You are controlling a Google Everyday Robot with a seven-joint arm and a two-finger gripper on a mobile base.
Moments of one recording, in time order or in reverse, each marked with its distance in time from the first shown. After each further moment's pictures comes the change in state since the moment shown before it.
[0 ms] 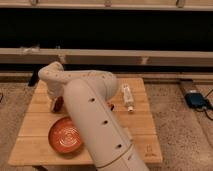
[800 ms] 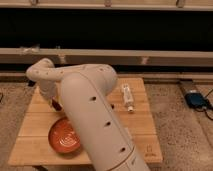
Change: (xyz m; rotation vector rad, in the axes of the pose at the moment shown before) arm 0.024 0.052 -0.053 0.040 0.041 -0.081
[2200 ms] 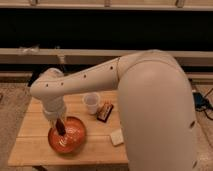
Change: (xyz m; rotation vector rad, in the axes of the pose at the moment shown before) arm 0.176 0.074 -0.078 -0.090 -0.012 0.264
